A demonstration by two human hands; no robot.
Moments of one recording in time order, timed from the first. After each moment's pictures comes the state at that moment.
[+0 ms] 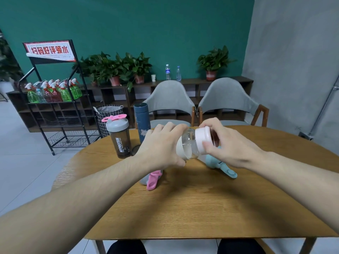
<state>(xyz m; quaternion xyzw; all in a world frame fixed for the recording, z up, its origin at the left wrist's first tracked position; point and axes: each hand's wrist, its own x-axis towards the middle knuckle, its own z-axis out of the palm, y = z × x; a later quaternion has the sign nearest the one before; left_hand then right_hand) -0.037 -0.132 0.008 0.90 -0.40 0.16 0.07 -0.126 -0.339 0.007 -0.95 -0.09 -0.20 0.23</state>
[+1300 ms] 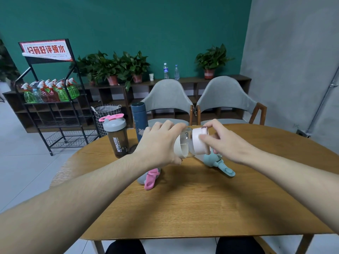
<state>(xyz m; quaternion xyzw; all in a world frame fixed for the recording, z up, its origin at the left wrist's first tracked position) -0.035 -0.137 0.010 0.90 -0.40 0.17 0.04 -0.126 -0.334 0.010 -0.91 0.01 -0.11 0.39</state>
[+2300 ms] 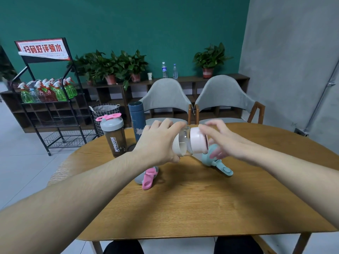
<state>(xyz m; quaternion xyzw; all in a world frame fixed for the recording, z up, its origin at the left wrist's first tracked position) -0.034 -0.144 0.012 0.90 -0.40 0.17 0.03 -0.127 -0.347 0.011 -0.88 0.09 -0.02 0.46</state>
